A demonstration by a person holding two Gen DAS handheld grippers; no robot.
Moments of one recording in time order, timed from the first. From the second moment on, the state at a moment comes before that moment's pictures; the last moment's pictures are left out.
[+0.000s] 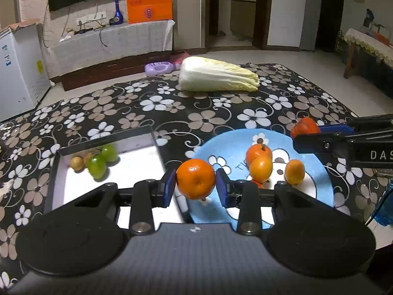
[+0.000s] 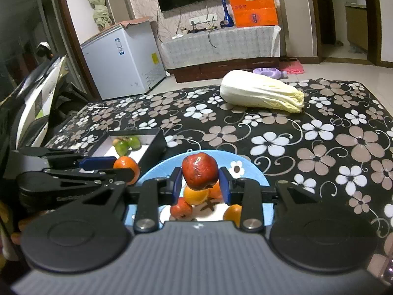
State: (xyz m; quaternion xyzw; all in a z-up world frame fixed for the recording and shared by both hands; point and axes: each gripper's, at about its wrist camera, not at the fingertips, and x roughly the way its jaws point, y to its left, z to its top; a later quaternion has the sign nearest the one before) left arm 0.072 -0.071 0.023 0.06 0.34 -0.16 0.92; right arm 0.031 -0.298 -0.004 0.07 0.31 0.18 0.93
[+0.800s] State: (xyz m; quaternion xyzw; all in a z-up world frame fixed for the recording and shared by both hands) left arm 0.107 -0.105 -0.008 0.06 0.37 -0.16 0.91; right arm 0.028 -0.292 -0.018 0.03 0.36 0.23 0.91
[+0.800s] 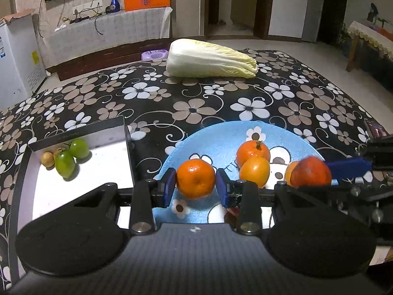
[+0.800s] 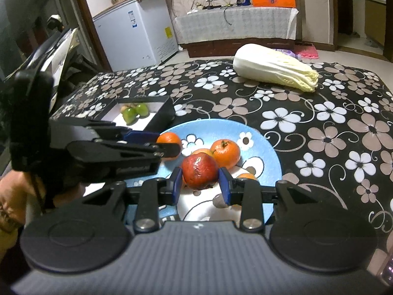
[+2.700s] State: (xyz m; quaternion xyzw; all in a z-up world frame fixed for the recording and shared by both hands) left arm 0.105 -0.097 0.001 0.05 0.36 -0.16 0.92; right arm 0.035 -0.264 -0.045 -0.04 0.42 0.23 0.88
